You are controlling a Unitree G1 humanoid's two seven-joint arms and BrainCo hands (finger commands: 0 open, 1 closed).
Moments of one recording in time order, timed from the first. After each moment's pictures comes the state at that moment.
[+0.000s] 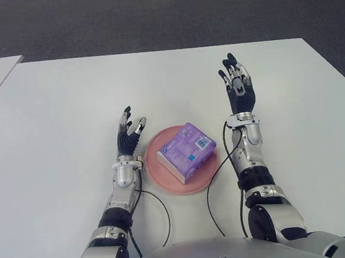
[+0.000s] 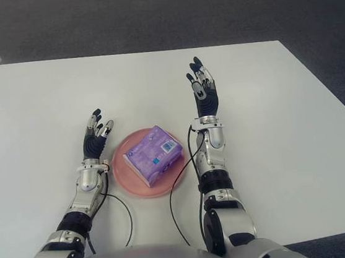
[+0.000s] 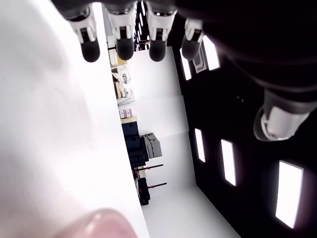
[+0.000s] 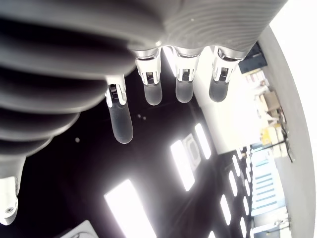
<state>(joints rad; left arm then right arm) -0.18 0.03 0.02 0.72 0.17 -0.62 0.25 -0.41 0.04 -0.18 0.54 0.32 -0.56 0.25</state>
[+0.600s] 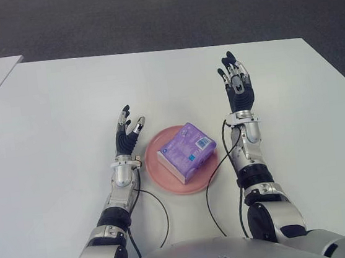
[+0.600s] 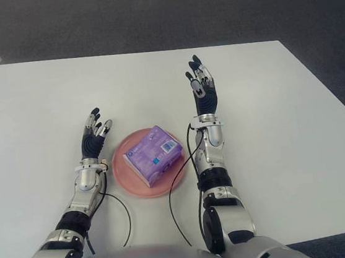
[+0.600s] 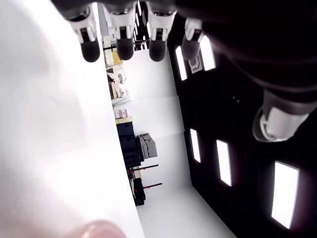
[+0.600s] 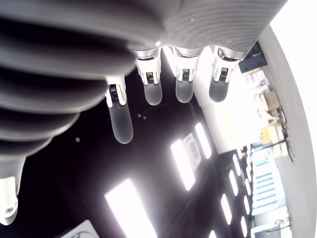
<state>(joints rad) -0.19 0.05 0.02 0.74 0.15 -0.65 0.24 -0.44 0.04 -0.18 0.57 0.32 -0.57 0.24</state>
